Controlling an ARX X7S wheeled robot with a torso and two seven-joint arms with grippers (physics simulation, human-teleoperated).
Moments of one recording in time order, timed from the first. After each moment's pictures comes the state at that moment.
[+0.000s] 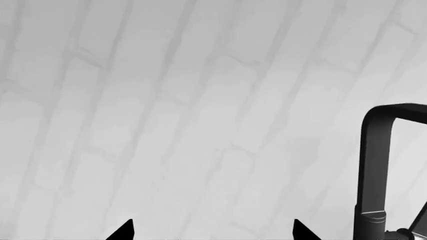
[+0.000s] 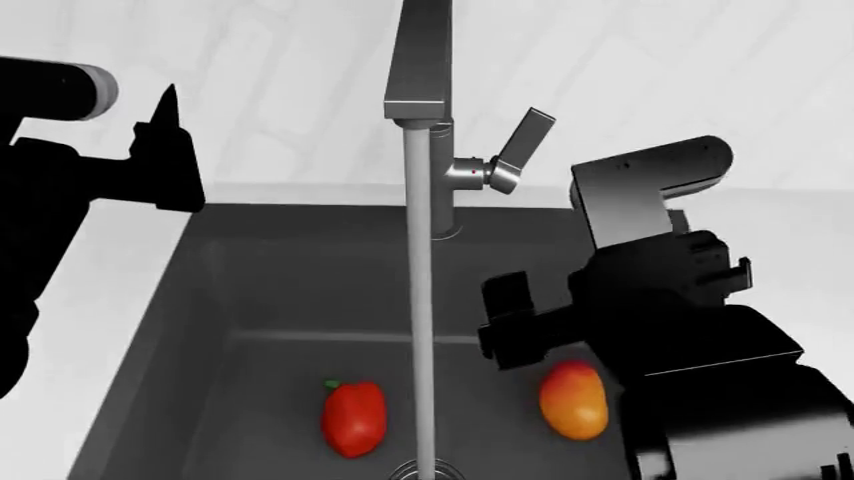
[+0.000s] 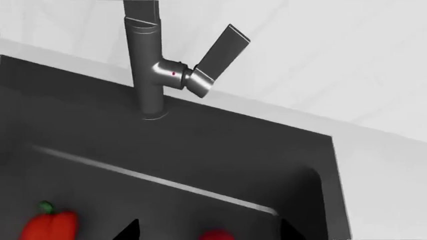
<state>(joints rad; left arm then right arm) -0.87 -0.21 0.15 0.22 -0.28 -0.93 -0.16 0.92 0.26 -0.19 -0.07 0.19 1.37 -0.16</state>
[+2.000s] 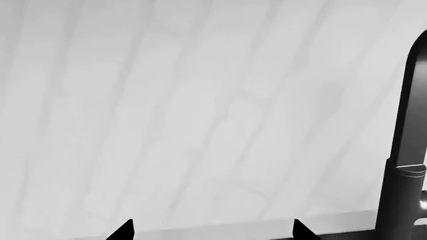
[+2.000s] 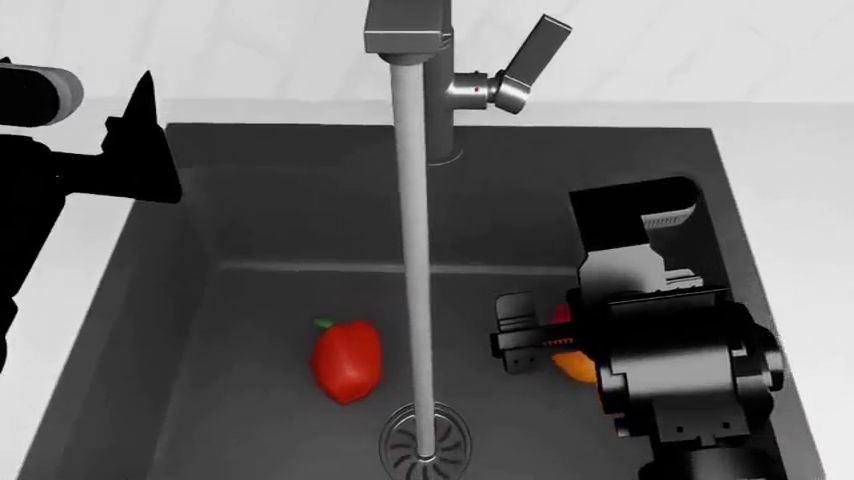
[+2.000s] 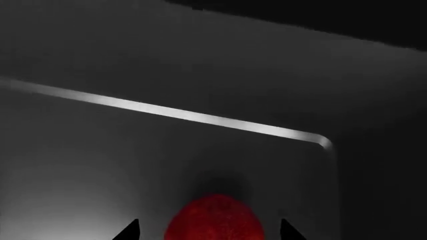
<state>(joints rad) -0.84 -0.26 0.15 0.17 -0.32 -0.77 -0.14 1.14 0.18 -0.30 0.80 0.16 0.98 -0.19</state>
